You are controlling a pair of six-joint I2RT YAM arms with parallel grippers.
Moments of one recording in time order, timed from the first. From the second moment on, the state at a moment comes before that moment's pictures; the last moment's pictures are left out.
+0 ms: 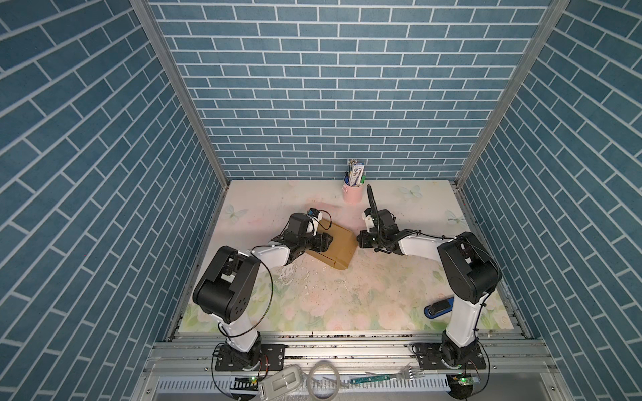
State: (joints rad) left arm -0.43 1.70 0.85 0.14 0.30 -0.25; right arm 0.57 1.90 1.09 -0.01 -0.20 0.39
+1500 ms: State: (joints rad) left arm -0.46 1.67 0.85 0.07 0.27 -0.30; right arm 0.65 1.47 0.67 0.14 -0.30 0.35
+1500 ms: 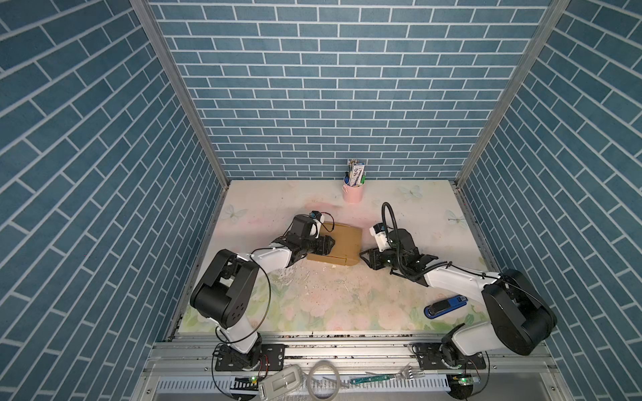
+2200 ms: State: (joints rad) left arm -0.46 1.67 0.86 0.06 0.27 -0.29; right arm 0.73 1.64 0.67 0.22 -0.24 0.32
